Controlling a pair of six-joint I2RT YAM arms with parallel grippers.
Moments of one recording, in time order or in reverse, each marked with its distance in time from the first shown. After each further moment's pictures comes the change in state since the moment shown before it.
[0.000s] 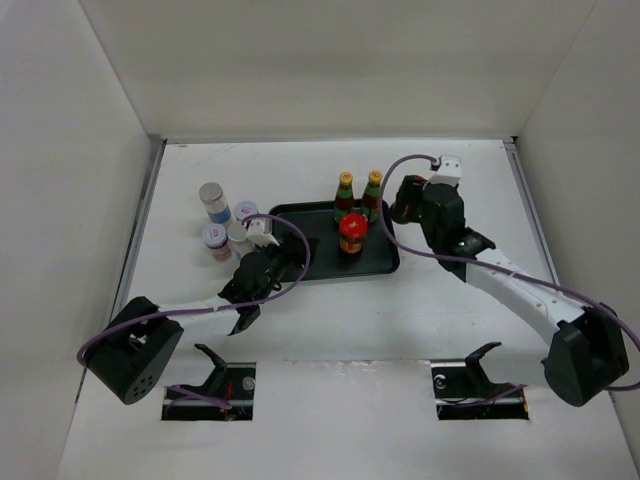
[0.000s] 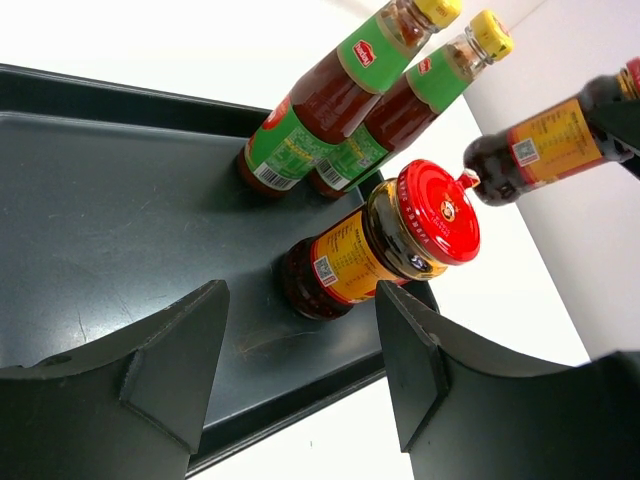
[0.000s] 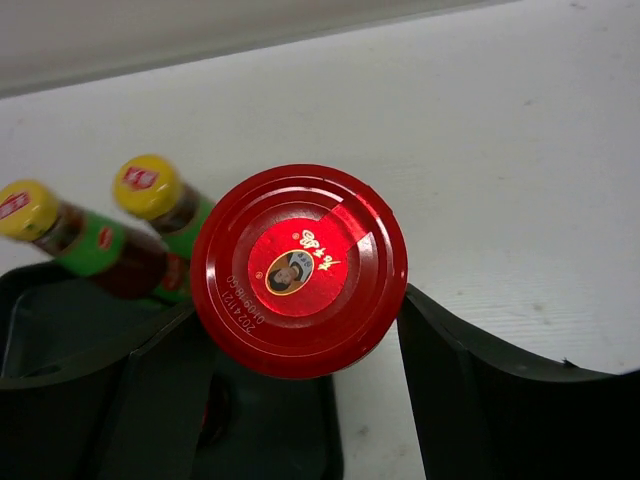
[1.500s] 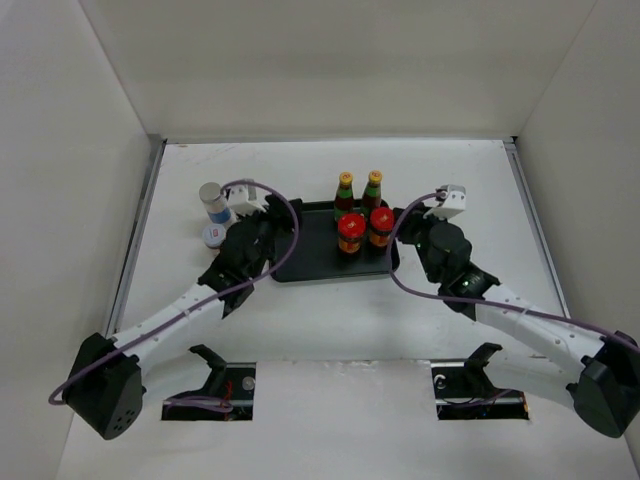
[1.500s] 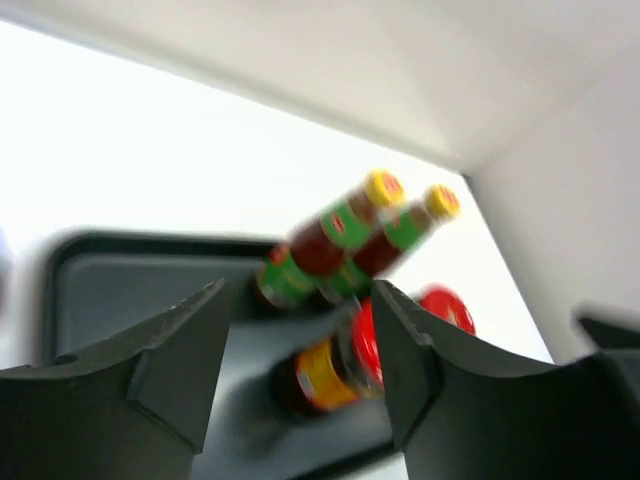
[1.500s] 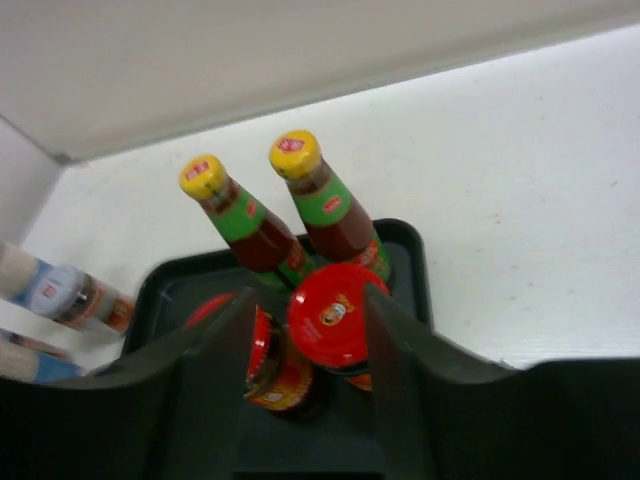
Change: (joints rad) left arm 0.022 -0.214 0.233 -0.362 -0.134 0.084; right arm 0.227 -0.202 -0.224 0.249 0.071 0.069
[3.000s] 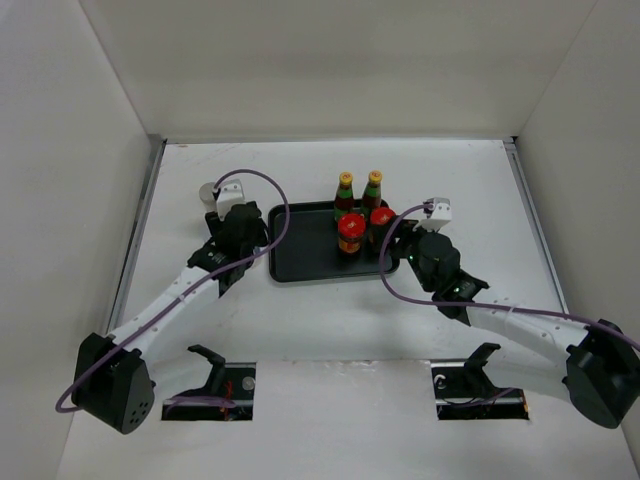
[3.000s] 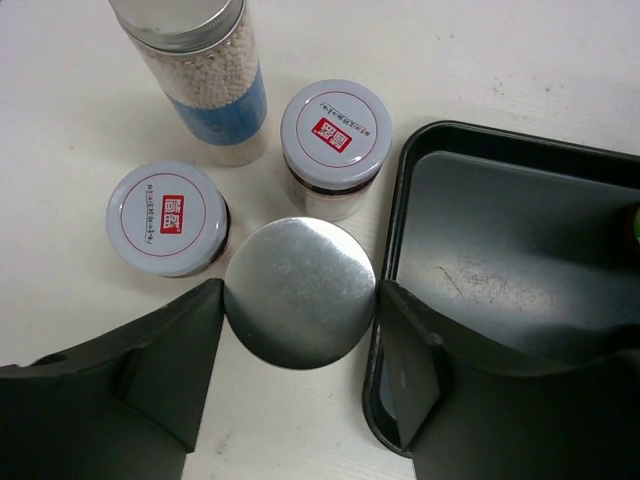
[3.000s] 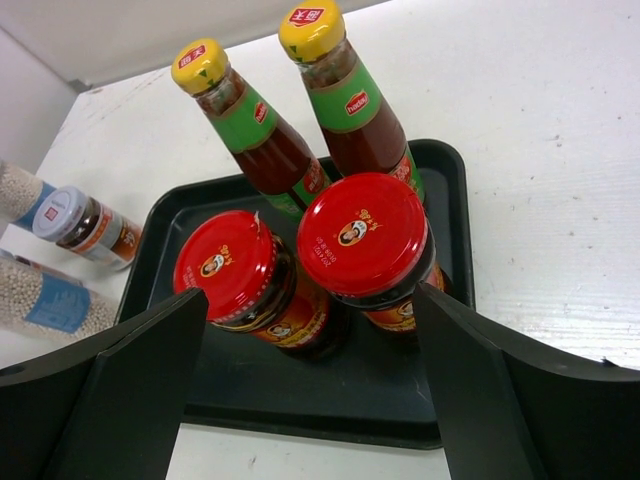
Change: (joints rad) left arm 0.164 0.055 0.238 -0.784 -0.264 0.145; right arm 0.026 0.053 -0.122 0.082 -0.089 0.097
